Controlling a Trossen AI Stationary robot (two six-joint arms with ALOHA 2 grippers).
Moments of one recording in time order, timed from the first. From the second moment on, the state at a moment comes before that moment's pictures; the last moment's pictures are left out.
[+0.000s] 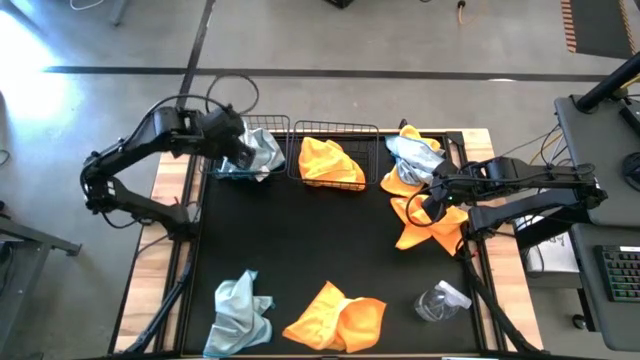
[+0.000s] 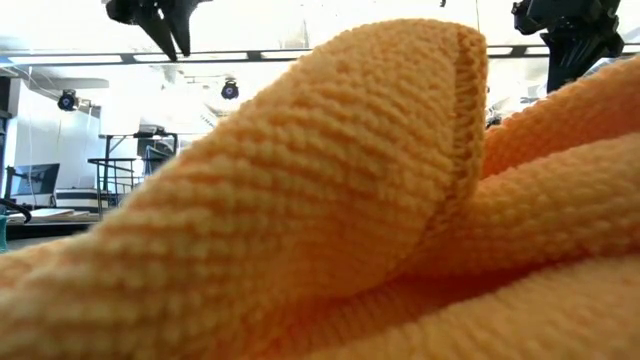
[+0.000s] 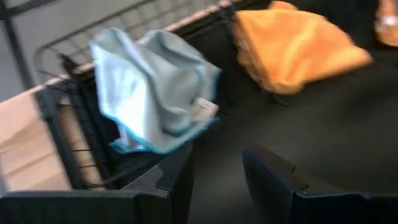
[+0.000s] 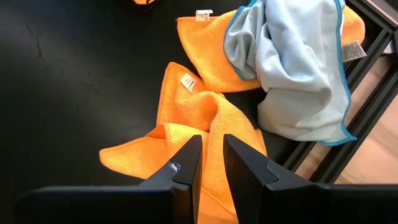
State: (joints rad) left arm 0.32 1.29 1.64 -1.50 -0.35 -0.72; right arm 0.02 0.96 1.08 -1.42 0.31 0.83
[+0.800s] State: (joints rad) left arm -0.45 1.29 1.81 -1.37 -0.72 -0.97; right arm 0.02 0.96 1.08 -1.42 0.31 0.79
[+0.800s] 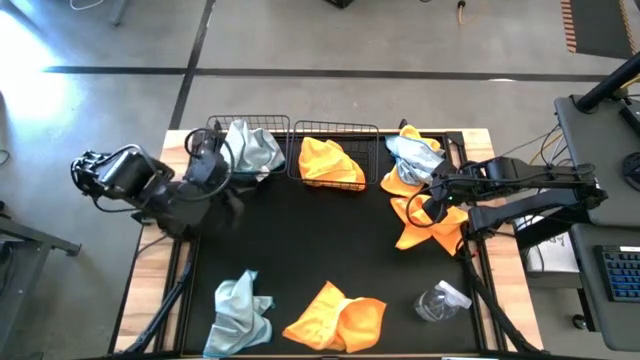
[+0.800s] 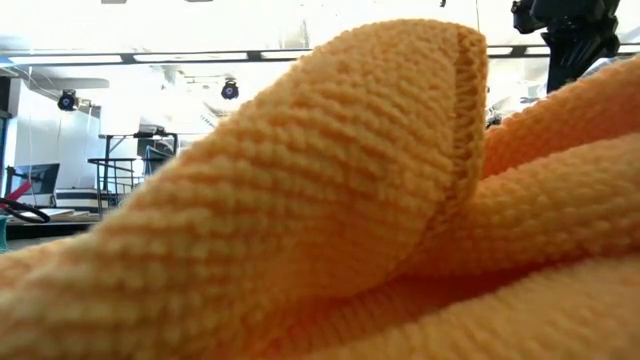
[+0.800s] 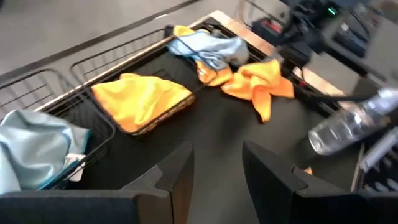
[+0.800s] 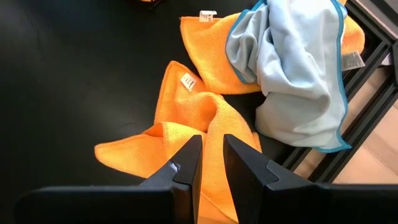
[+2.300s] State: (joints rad) left arm -0.67 1.21 1.99 -1.57 -0.11 -0.74; right arm 0.02 1.10 1.08 -1.35 0.31 0.92
